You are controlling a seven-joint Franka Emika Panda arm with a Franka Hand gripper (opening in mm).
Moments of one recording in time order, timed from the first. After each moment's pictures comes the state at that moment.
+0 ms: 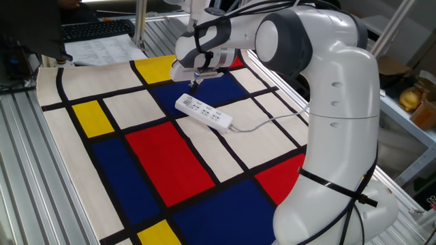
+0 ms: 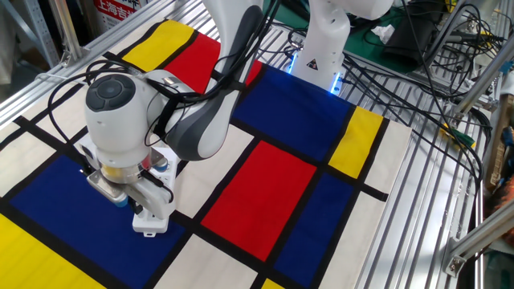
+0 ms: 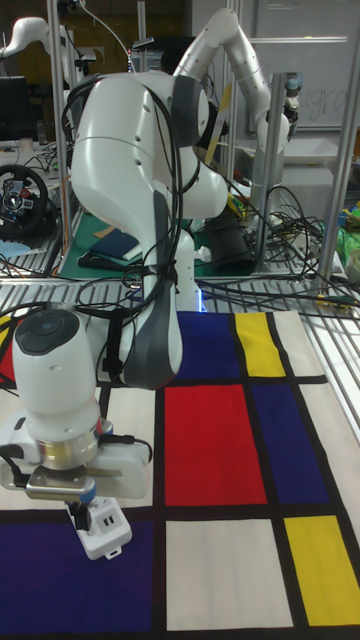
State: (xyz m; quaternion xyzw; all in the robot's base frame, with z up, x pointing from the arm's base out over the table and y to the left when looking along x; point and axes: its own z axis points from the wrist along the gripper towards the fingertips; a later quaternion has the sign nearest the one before) arm 0.655 -0.128 0.101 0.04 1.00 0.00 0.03
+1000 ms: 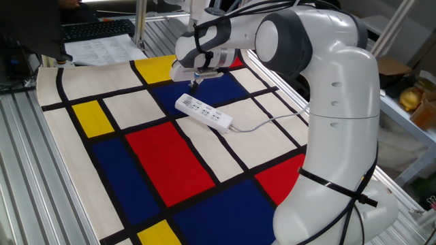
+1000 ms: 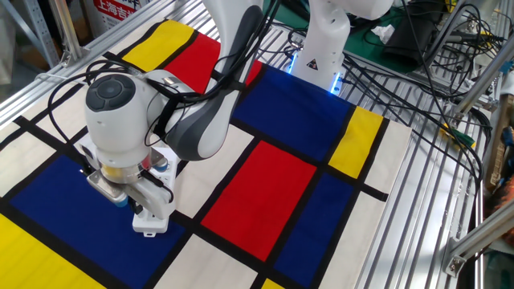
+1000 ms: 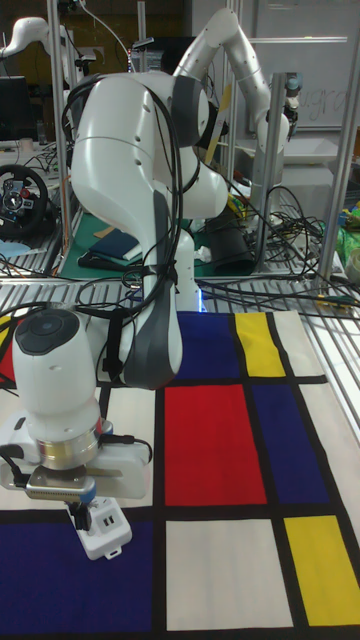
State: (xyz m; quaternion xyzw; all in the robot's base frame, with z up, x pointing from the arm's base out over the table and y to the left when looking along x) arm 0.655 -0.128 0.101 0.04 1.00 0.00 0.03
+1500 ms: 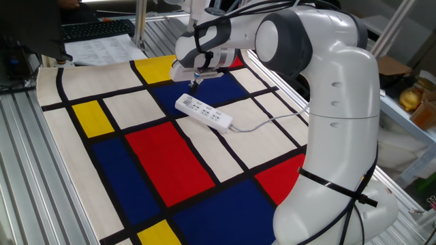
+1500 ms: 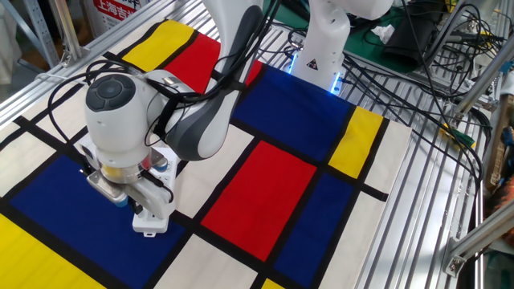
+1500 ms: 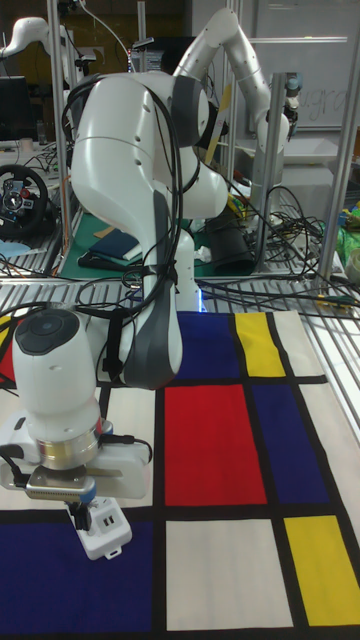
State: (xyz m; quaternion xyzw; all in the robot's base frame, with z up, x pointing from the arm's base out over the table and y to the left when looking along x) arm 0.655 -0.128 0.101 0.04 1.00 0.00 0.03
